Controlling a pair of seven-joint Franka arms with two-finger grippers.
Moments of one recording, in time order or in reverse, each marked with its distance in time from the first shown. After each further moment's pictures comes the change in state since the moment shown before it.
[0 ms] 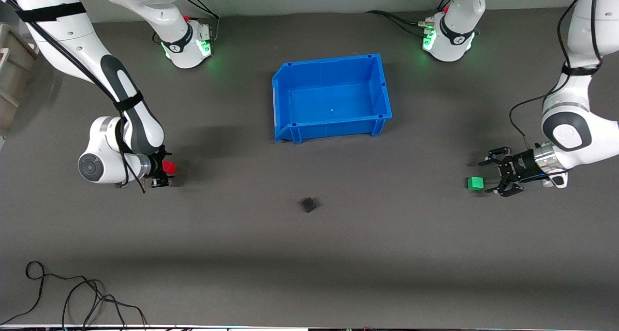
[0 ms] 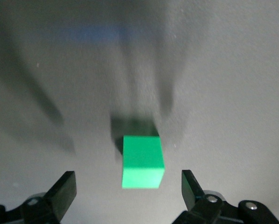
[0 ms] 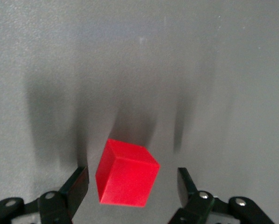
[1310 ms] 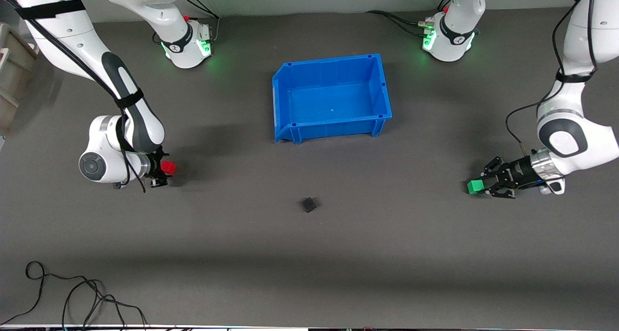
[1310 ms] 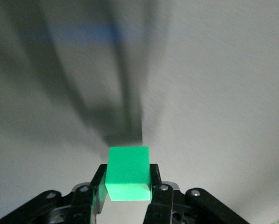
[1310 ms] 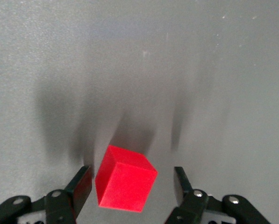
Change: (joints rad) left arm -0.008 0.019 -0.015 0.082 -0.036 -0.023 -0.026; right arm 0.000 -0.012 0.001 -0.011 -0.063 -0.001 -0.001
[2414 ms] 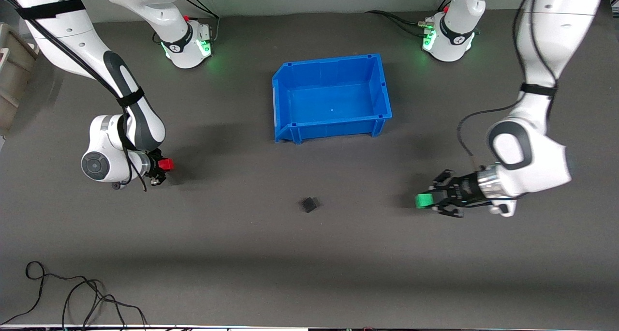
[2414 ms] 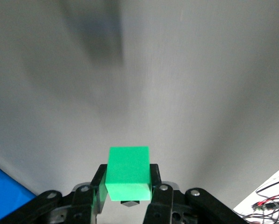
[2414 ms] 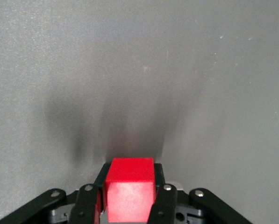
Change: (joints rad) left arm -0.388 -0.004 -0.013 0.165 0.006 0.055 -0.422; right arm 0.000 -0.007 0.001 0.000 -0.063 0.003 0.000
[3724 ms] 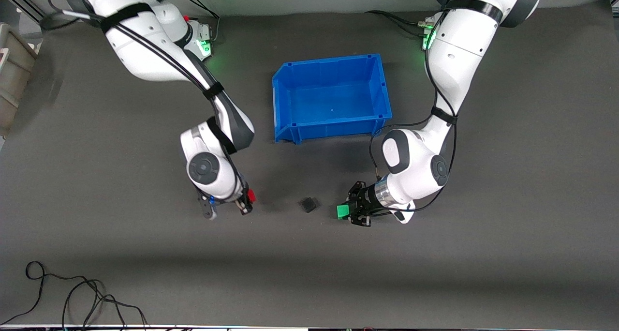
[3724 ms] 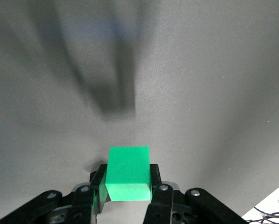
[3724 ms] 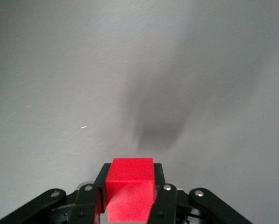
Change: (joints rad) left arm -0.323 0.286 0.002 0.309 -0.011 0.238 -0.283; right arm 0.359 0.295 0.120 0.597 0.000 0.010 0.260
